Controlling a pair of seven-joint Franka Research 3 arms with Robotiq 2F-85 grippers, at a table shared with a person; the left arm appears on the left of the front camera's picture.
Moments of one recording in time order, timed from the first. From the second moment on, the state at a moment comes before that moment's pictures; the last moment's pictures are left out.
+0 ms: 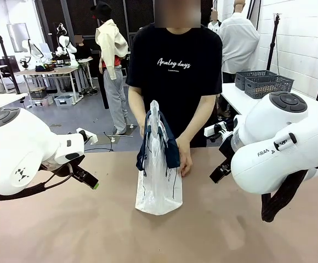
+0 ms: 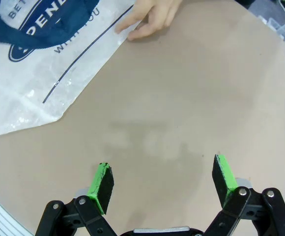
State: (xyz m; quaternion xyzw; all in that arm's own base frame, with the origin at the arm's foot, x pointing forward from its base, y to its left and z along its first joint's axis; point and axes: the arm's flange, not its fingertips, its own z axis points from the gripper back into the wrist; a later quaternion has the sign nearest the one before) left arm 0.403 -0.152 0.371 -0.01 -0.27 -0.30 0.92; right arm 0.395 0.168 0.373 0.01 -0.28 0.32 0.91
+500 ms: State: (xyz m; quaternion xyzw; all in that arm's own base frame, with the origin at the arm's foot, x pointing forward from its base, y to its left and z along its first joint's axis) left arm 0.403 -0.152 0.371 -0.01 -0.27 -0.30 0.92; right arm 0.395 0.168 0.373 0.01 -0.28 0.32 0.91
